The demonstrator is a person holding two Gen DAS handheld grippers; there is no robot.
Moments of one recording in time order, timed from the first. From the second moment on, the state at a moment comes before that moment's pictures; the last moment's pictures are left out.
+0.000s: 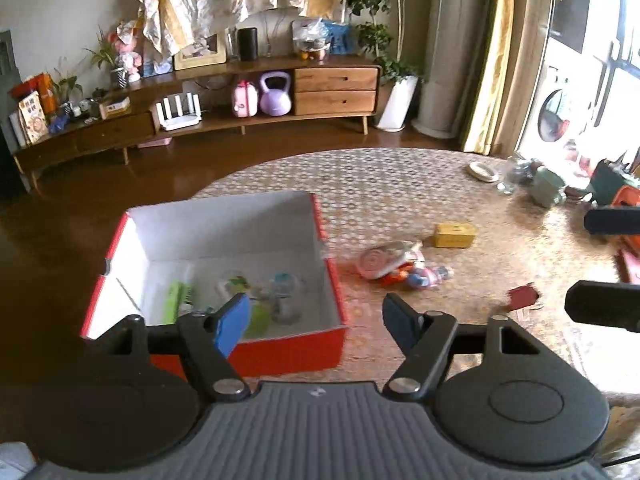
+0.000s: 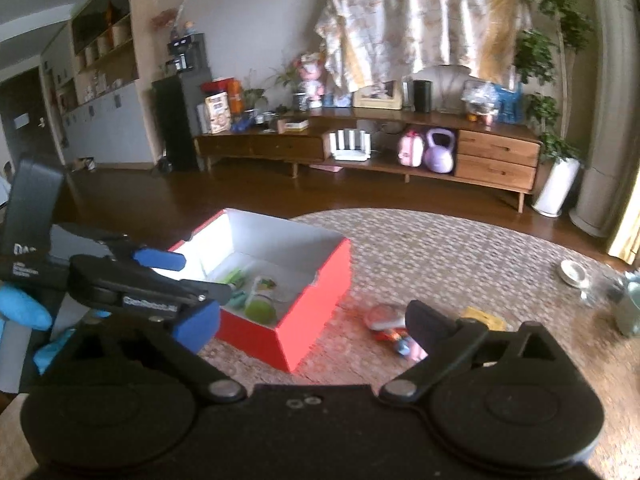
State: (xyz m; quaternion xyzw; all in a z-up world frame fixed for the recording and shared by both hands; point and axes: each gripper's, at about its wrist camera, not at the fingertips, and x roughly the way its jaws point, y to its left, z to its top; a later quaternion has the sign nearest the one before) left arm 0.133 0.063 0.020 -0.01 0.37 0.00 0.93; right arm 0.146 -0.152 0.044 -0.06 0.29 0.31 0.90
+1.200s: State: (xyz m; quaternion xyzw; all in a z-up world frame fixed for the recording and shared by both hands) left arm 0.213 -0.031 -0.063 0.01 0.34 -0.06 0.94; right arm 0.180 -0.271 -0.072 -0.08 0.36 0.20 0.91
